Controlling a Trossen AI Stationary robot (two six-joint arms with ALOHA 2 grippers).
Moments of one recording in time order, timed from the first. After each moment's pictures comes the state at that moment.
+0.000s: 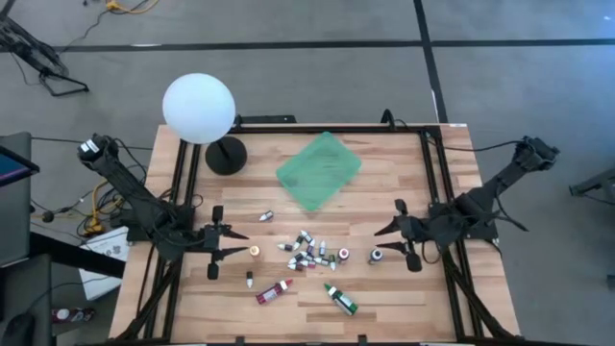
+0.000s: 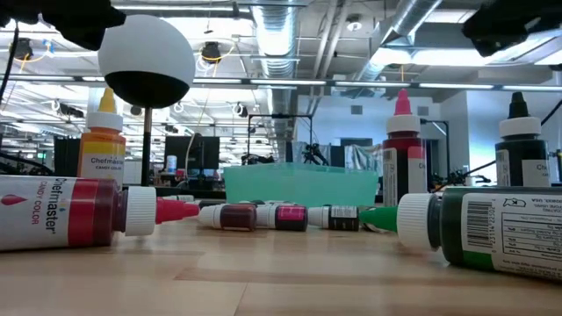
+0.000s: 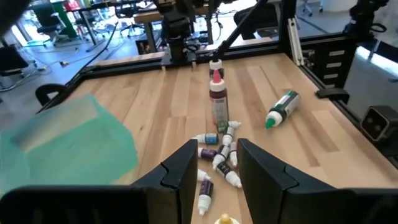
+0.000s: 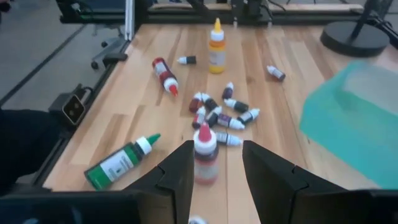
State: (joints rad) left arm -0.79 0.86 0.41 0.12 -0.79 -0.14; right arm 0.66 0.84 0.57 -0.28 0.47 0.27
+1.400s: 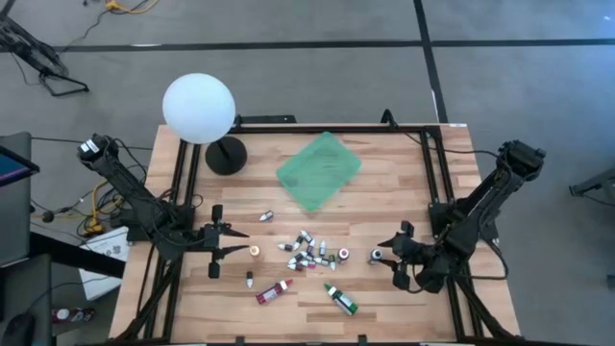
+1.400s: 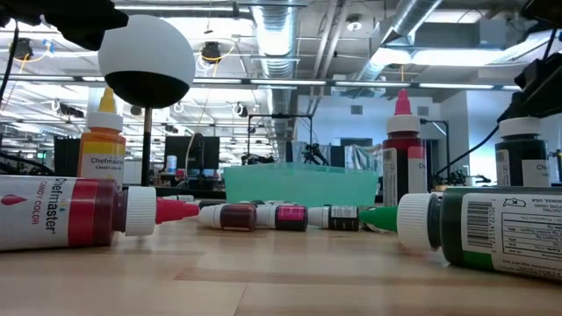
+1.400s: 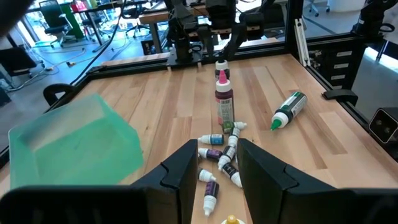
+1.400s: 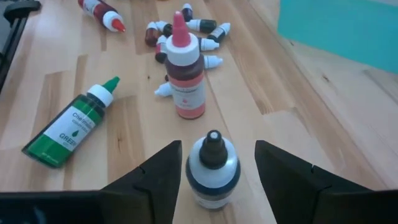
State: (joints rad) left arm -0.79 0.86 0.40 0.12 -0.81 -0.14; right arm 0.89 1.23 0.57 -0.36 0.76 0.89
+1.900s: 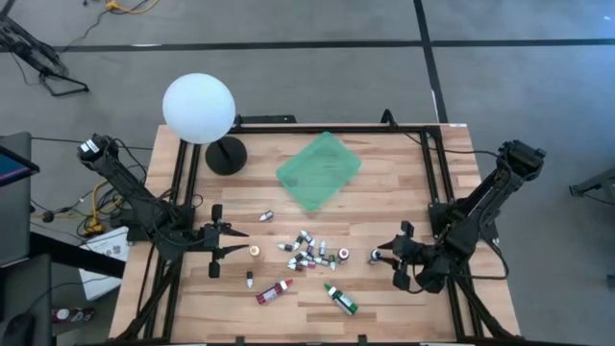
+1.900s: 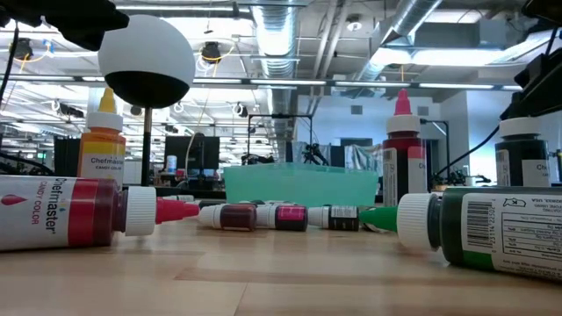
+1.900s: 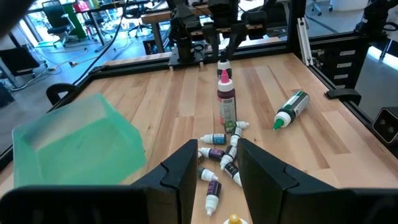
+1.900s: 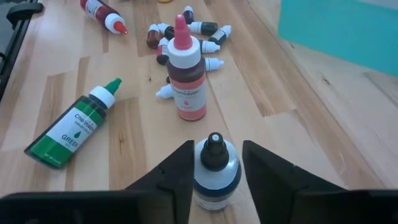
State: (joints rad) left arm -0.79 0.86 0.40 0.12 -0.82 -0.14; right arm 0.90 1.23 0.57 -0.36 0.76 0.88
